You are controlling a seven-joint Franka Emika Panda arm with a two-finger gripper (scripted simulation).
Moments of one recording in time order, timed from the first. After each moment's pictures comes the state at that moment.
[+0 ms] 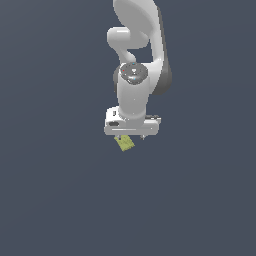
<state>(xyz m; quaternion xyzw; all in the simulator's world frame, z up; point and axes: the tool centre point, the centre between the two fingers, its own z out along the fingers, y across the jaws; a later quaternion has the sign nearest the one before) -0.002 0.012 0.161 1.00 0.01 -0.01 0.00</state>
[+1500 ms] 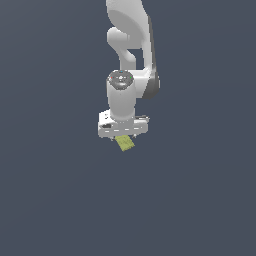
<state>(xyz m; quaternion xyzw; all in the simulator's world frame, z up) -0.025 -0.020 0.127 1.00 0.06 0.00 0.00</state>
